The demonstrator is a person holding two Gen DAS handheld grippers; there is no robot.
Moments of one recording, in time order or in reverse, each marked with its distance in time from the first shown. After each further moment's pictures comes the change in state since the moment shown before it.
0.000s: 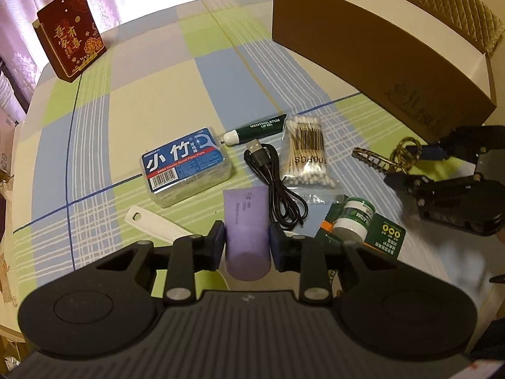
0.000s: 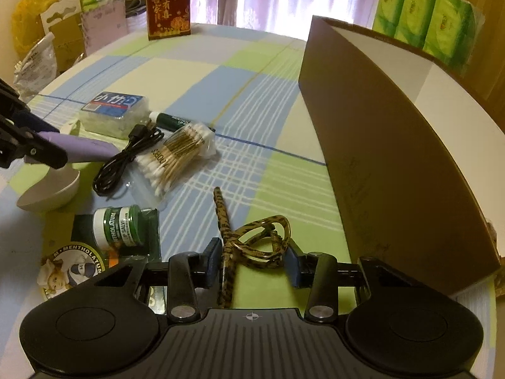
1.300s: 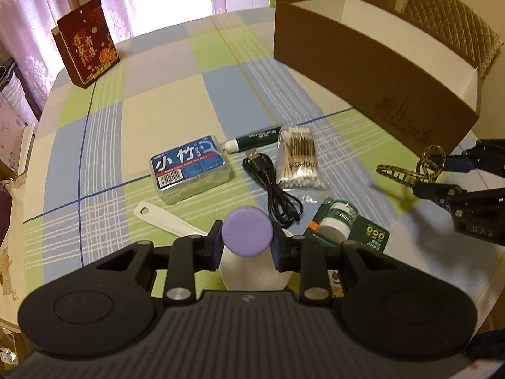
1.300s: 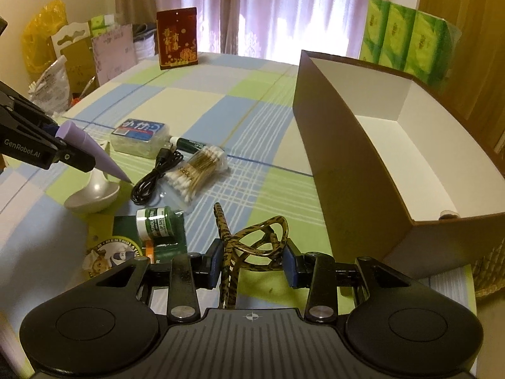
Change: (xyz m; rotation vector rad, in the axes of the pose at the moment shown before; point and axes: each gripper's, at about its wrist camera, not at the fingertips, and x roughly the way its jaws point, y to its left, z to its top) left arm -0.031 -0.010 -0.012 -0.050 -0.068 0.026; right arm -0.068 0.000 -0.013 0.020 -0.089 0.026
